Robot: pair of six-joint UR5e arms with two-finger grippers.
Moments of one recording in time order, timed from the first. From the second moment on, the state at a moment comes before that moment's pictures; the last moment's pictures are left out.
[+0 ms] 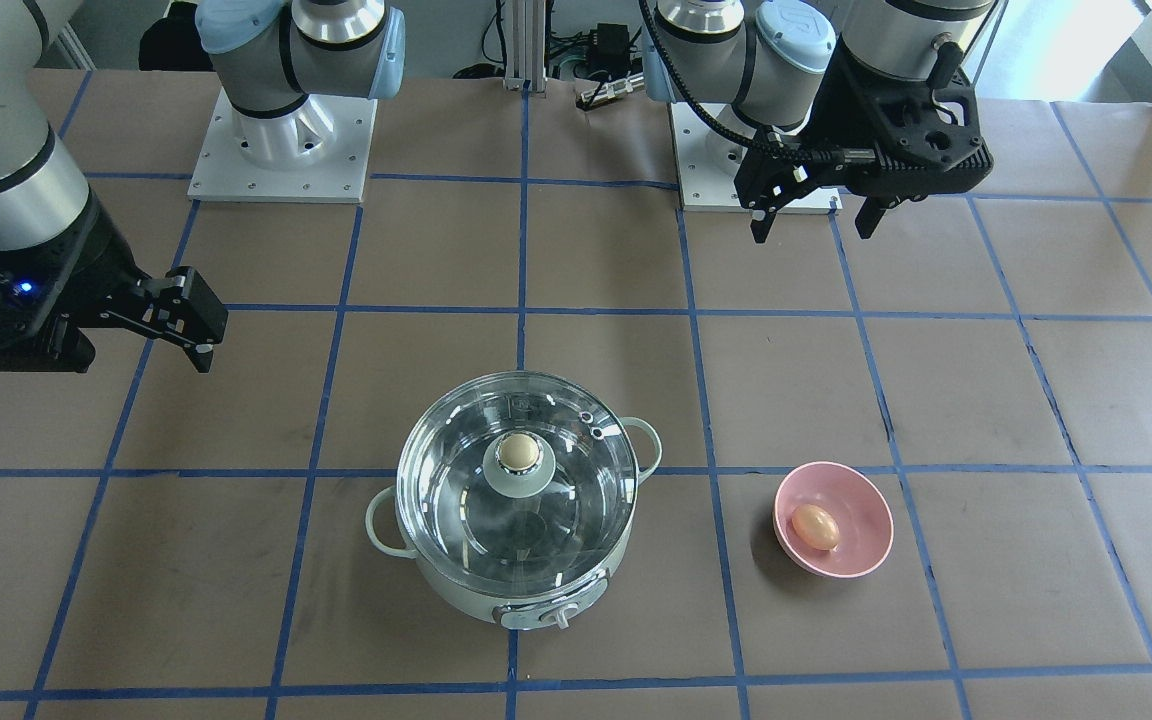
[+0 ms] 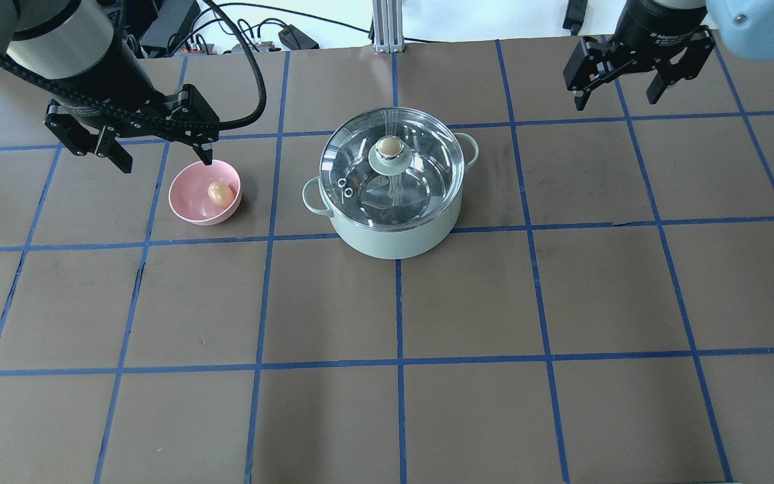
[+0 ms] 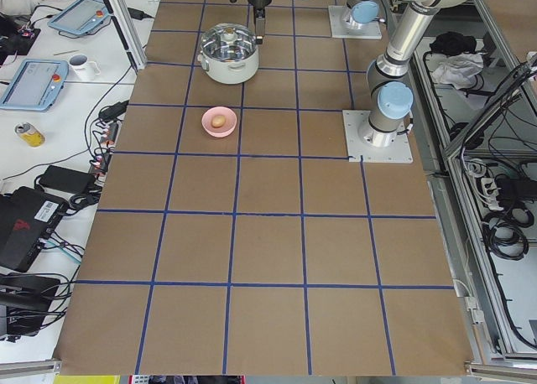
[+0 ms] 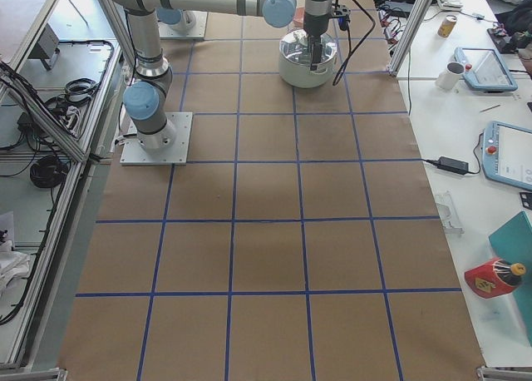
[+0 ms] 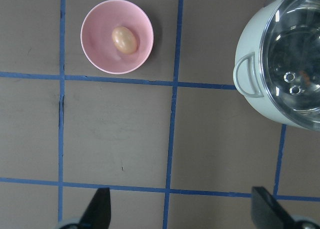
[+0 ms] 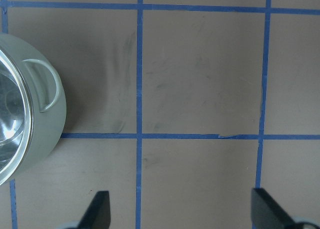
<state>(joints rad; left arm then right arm) -1.57 -1.52 -1.55 -1.60 1.59 -0.07 1.50 -1.42 1.46 -1.66 -1.60 -0.10</state>
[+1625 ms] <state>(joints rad) -1.43 -1.93 -1.57 -1.16 1.57 -0.10 1.84 -1.18 1.35 -1.87 -1.50 0.31</state>
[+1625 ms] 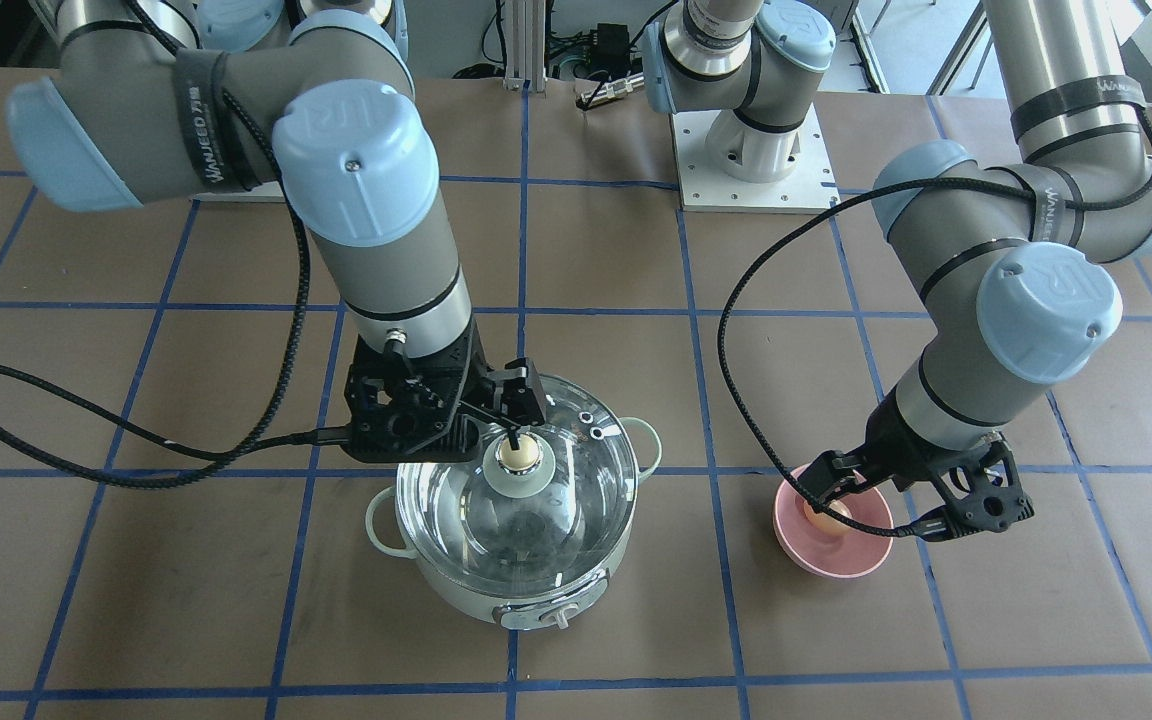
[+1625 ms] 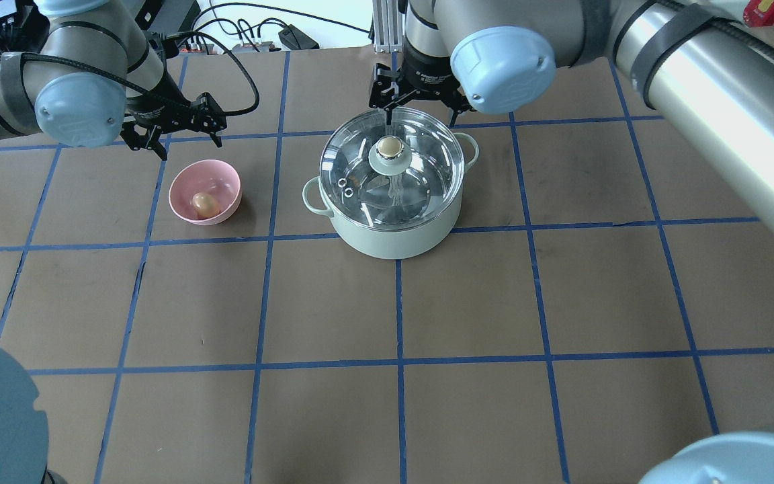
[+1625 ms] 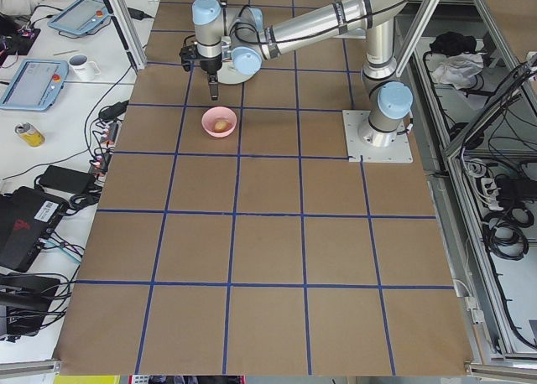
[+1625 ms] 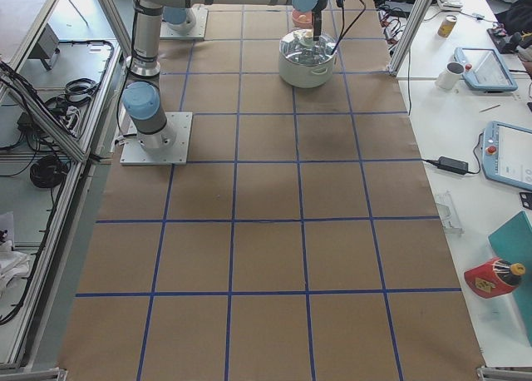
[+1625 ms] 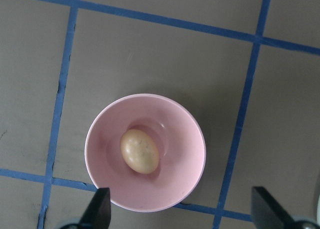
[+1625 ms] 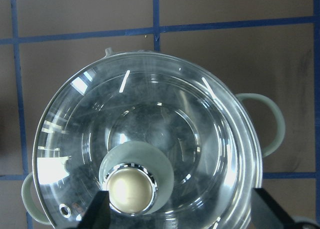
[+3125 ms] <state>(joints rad) -1.40 -2.08 -1.61 -1.11 1.55 -0.25 1.90 -1.12 1.35 -1.91 -1.50 0.36</state>
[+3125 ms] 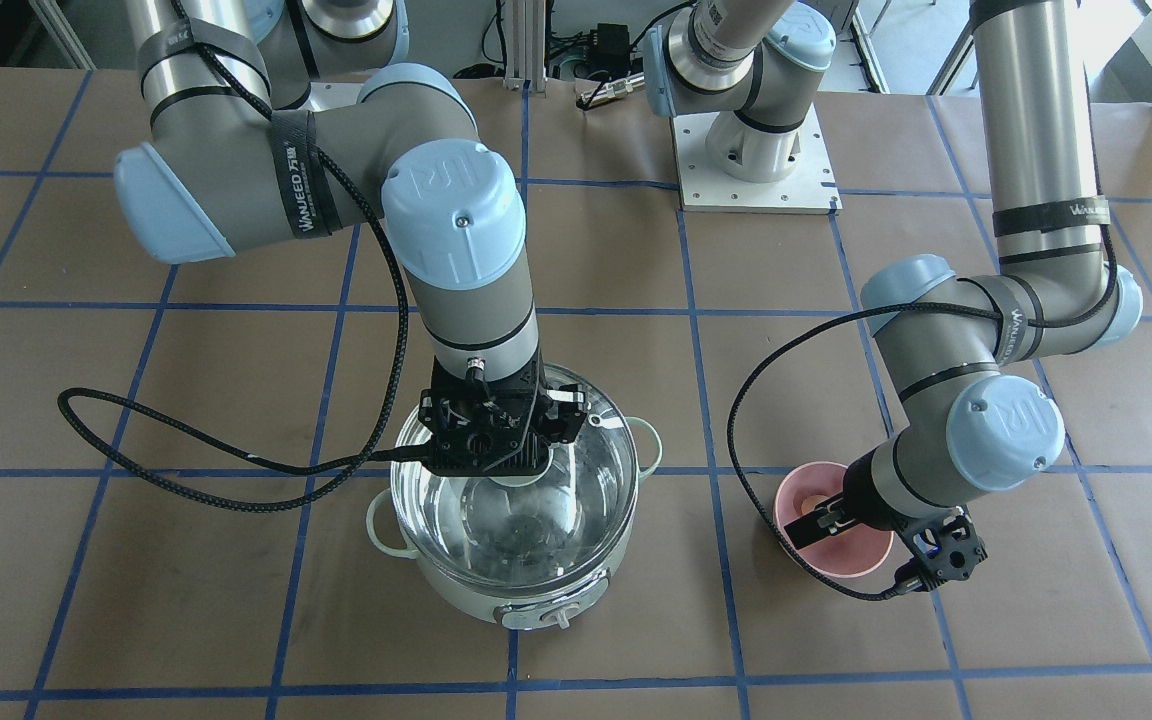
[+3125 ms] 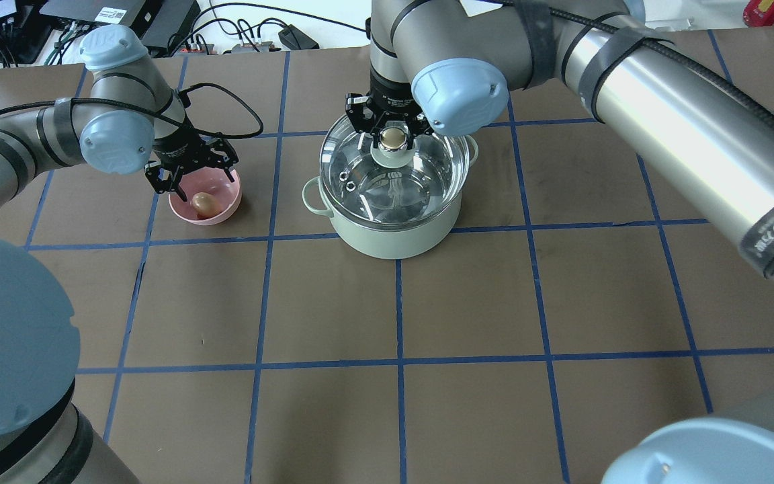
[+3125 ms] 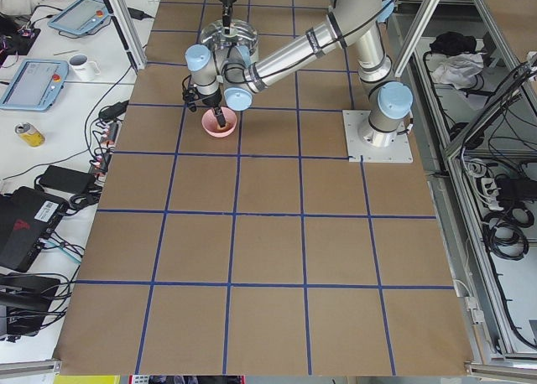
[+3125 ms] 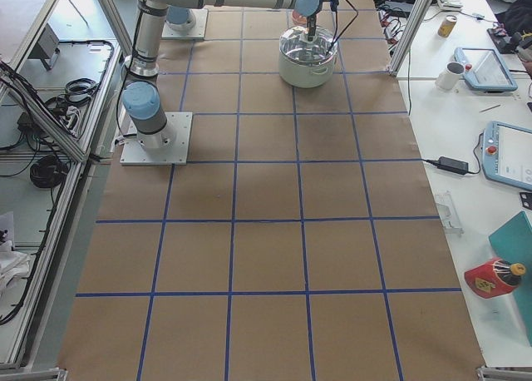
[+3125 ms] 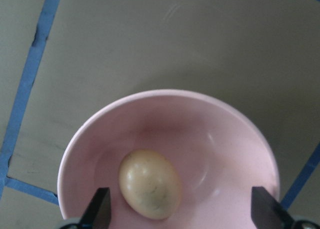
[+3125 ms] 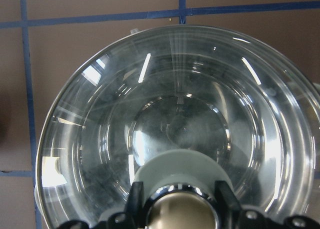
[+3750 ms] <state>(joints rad) -1.40 -2.09 -1.62 -1.11 1.59 -0.26 1.69 -1.28 1.36 -1.74 -1.49 0.02</state>
